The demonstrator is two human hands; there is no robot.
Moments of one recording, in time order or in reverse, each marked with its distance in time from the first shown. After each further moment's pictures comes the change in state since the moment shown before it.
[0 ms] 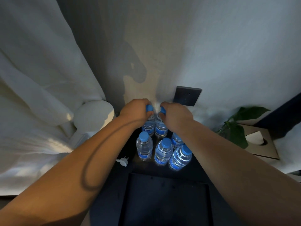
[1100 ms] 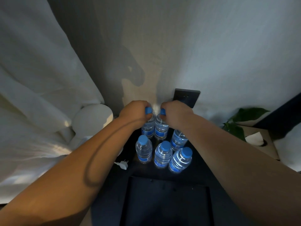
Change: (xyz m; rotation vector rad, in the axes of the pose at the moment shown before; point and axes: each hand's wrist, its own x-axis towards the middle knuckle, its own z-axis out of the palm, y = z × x) left_hand 0.009 -0.002 -0.001 -0.006 -0.042 0.008; right_hand 0.016 0.005 -0.019 -0.045 -0.109 -0.062
